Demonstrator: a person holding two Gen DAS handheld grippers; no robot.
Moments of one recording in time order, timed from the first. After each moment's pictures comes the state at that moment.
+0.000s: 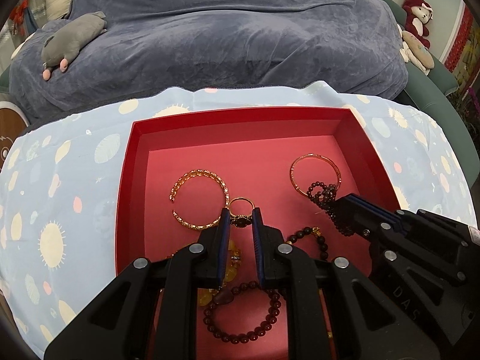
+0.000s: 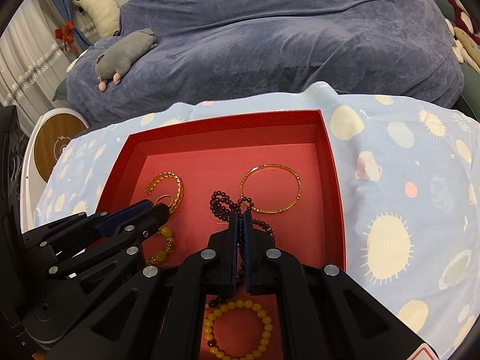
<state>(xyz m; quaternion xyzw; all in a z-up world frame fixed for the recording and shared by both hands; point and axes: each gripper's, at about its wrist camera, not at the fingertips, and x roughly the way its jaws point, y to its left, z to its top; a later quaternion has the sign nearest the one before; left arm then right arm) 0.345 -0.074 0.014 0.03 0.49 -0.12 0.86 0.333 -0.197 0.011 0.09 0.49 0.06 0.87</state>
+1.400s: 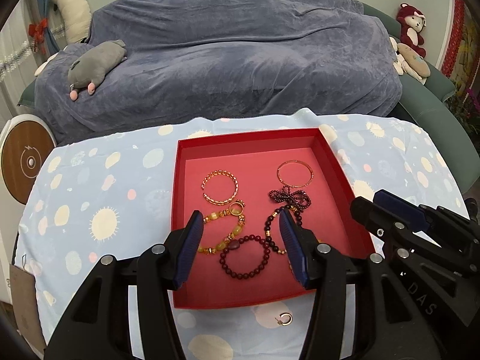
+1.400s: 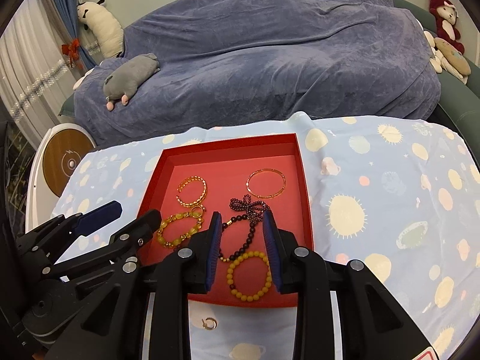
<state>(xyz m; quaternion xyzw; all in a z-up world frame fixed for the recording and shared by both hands) 0.257 -0.061 0.096 0.05 0.44 -0.10 0.89 0.239 -0.197 0.094 0.10 0.43 0.03 0.90</state>
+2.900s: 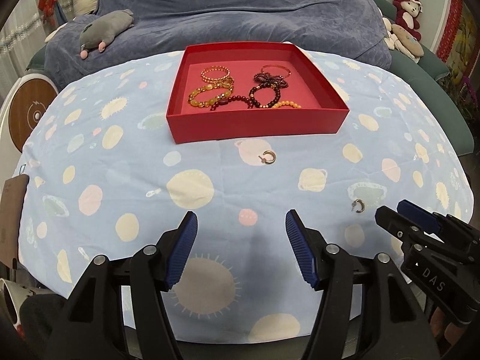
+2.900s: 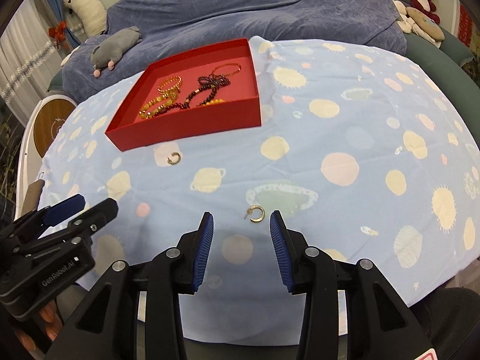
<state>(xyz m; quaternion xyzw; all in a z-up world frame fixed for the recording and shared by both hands) 0.082 -0.035 0.033 0.04 0.48 -0.10 0.87 0.055 -0.214 0.017 0.10 0.50 -0.02 0.86</state>
